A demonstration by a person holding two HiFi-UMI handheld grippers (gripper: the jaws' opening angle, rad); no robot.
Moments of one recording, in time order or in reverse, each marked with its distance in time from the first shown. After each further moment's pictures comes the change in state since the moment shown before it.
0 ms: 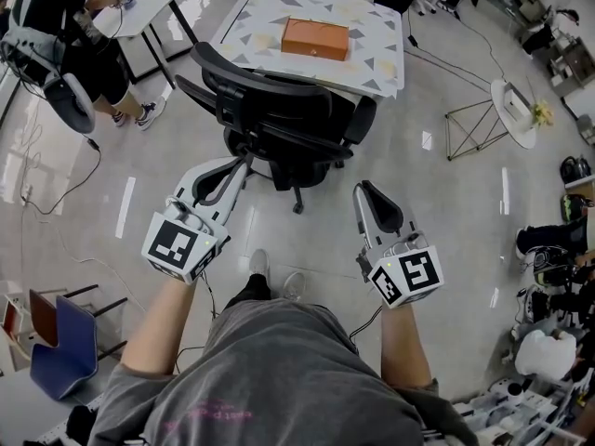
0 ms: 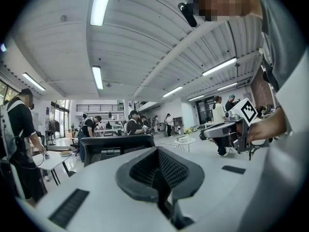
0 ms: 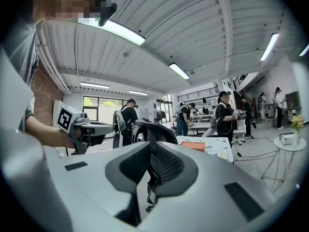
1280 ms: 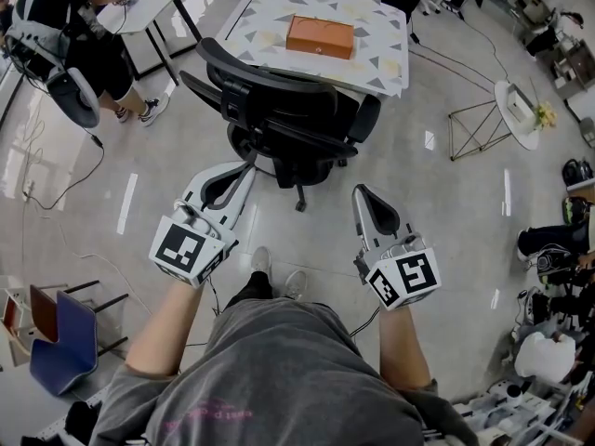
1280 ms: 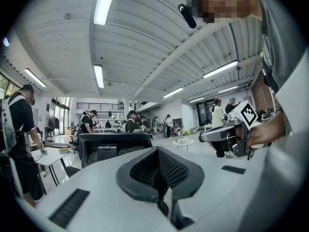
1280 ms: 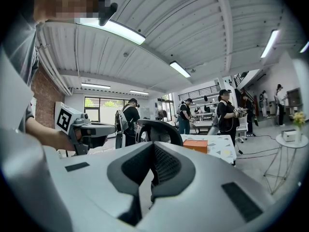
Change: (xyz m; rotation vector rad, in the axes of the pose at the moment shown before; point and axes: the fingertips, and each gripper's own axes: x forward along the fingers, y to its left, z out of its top) left arm -0.005 -0.012 -0.005 -0.033 -0.010 -0.007; right arm 0.001 0.014 -0.007 0.012 0.003 0.020
